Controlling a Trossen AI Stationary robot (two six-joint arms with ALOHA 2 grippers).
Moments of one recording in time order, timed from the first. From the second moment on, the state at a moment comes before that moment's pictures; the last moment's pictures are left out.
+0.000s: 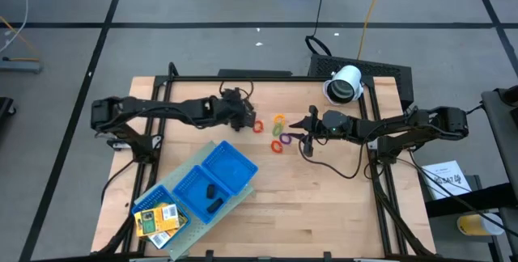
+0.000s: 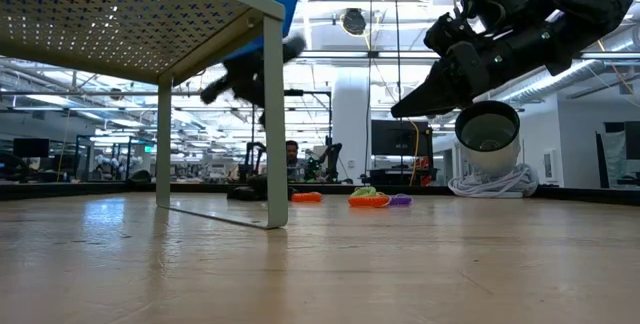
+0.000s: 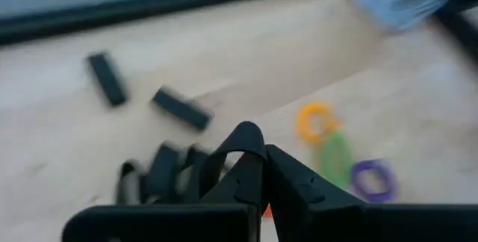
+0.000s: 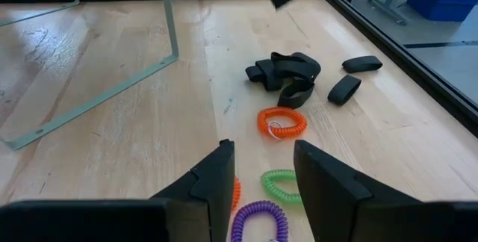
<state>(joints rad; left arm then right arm) 0.21 1.54 1.02 -0.25 -0.38 -0.78 -0.18 1.26 0.42 0.48 0.00 -0.03</state>
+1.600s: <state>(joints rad) -0.83 1.09 1.02 -0.42 -0.66 -0.60 -0.18 1.26 0.42 0.48 0.00 -0.03</state>
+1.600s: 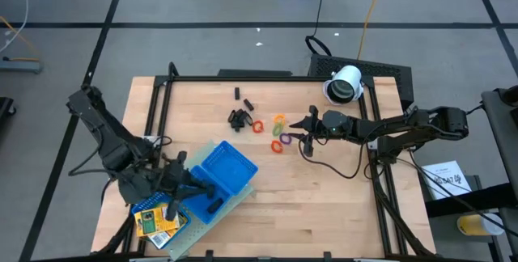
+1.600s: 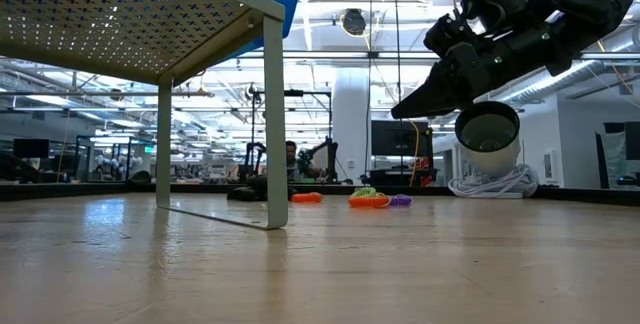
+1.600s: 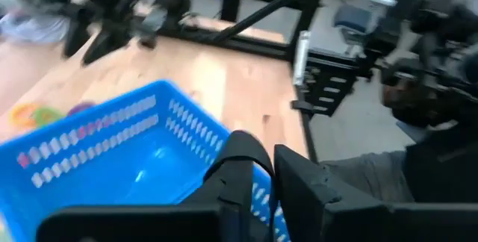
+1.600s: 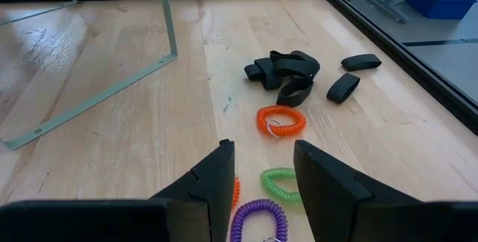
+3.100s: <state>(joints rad) -0.85 1.07 1.02 -0.58 -0.42 -0.65 -0.18 1.26 0.42 0.48 0.00 -0.01</state>
